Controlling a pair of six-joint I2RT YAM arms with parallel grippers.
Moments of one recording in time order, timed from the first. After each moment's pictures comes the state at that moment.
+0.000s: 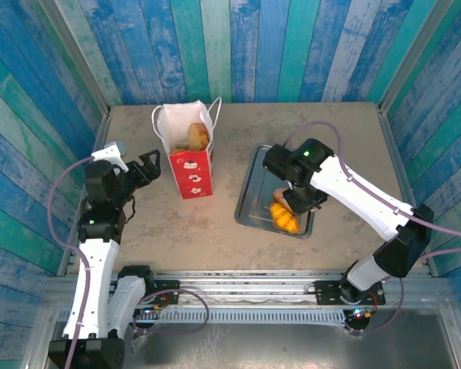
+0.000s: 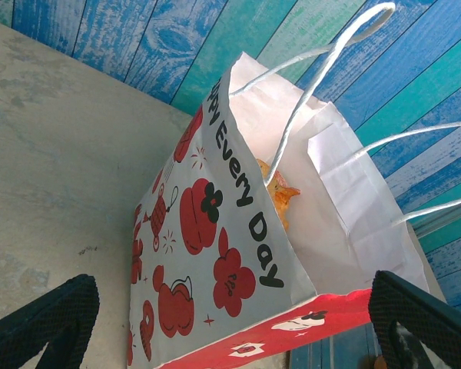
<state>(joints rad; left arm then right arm) 0.04 0.74 0.78 -0.35 0.26 -0.50 0.80 1.56 1.55 -1.67 0.27 0.41</state>
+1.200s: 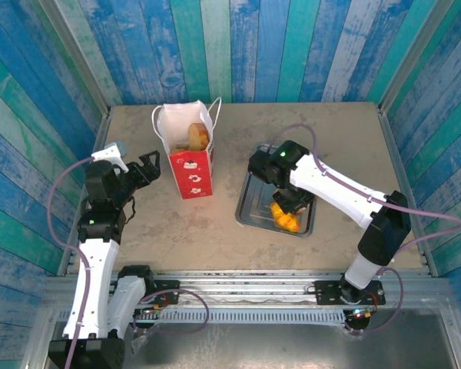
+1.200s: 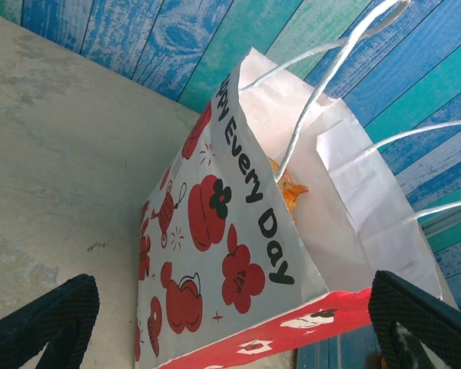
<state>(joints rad) 0.04 0.74 0.78 -0.37 0.24 -0.50 0.84 1.69 1.57 -1.66 0.34 0.40</state>
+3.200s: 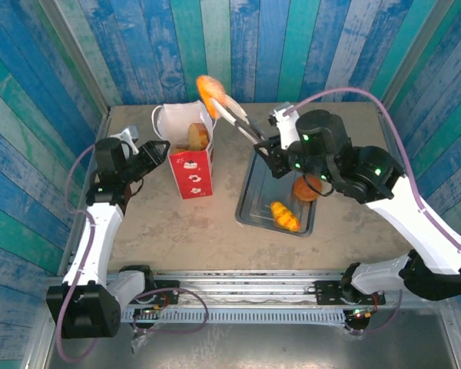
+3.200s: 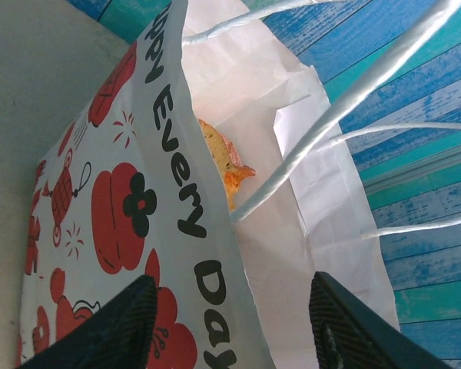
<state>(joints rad) 0.04 1.04 0.86 -0.22 0.50 -0.67 0.93 1.35 1.80 -0.94 0.15 0.24</state>
